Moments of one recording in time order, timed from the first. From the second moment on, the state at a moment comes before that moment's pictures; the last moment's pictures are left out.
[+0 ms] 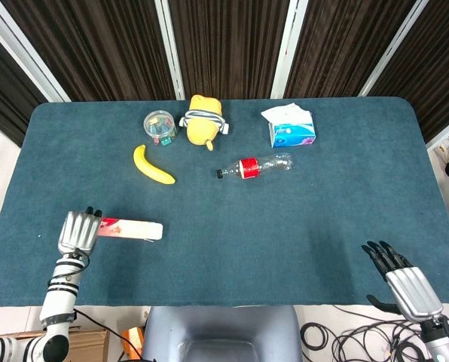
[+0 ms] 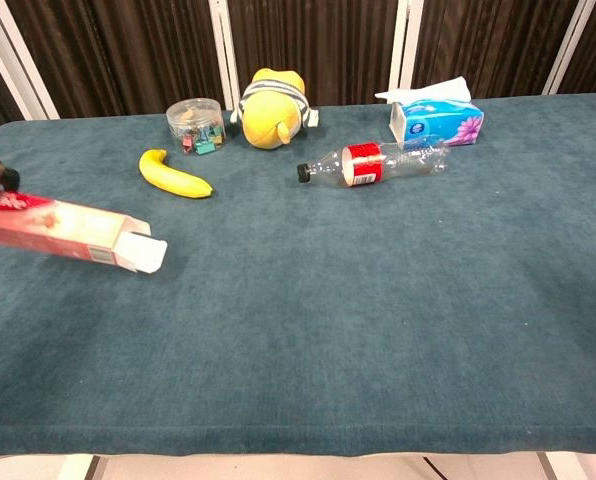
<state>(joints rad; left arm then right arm) -0.68 -1.33 0.01 -1.80 0.79 1.42 1.21 0.09 -1.04 -0.11 -1.63 -1.69 1.38 0.00</state>
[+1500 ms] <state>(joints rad) -0.72 -1.18 0.05 -1.88 0.90 1.54 1.56 0.09 -1.05 -0.11 -1.63 -1.70 1.39 -0.01</state>
